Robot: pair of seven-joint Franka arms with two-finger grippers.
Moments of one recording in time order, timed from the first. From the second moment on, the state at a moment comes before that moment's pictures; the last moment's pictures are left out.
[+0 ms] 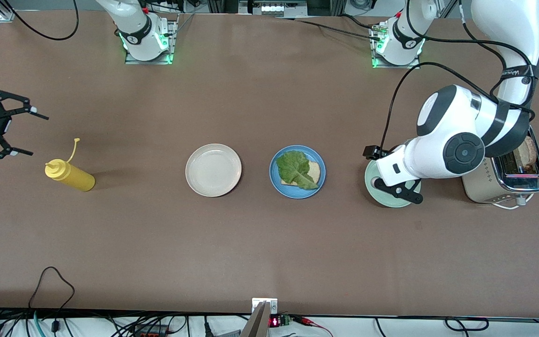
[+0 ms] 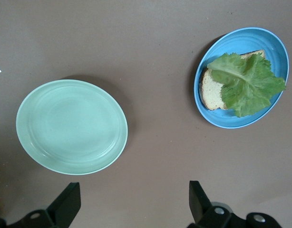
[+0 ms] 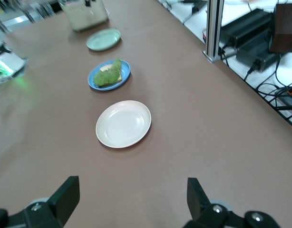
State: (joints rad) left arm 0.09 0.49 -0.46 -1.49 0.06 1.67 -0.03; right arm -0.23 0.17 -0.22 -1.80 0.83 1.60 -1.82
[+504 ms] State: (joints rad) left arm 0.07 0.53 -0.46 -1.49 0.12 1.72 -0.04; right arm -0.47 0.59 -0.22 -1.59 1.04 1.40 -2.26
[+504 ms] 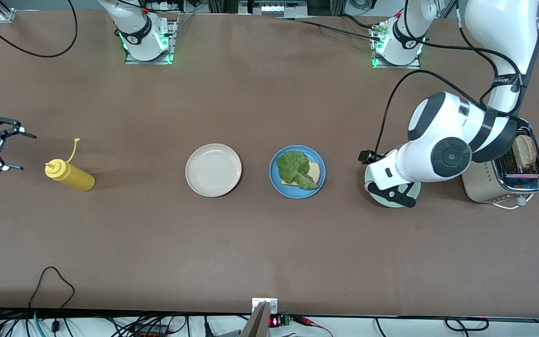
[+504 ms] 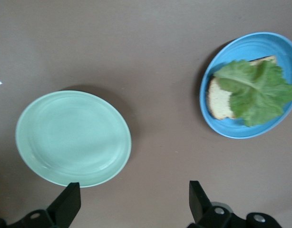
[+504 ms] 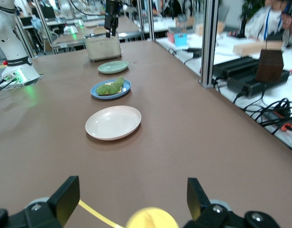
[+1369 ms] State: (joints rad) left arm 0.08 0.53 -0.38 -1.48 0.14 1.77 -0.05; right arm -0.52 1.02 -0.18 -1.35 1.17 1.34 -2.56
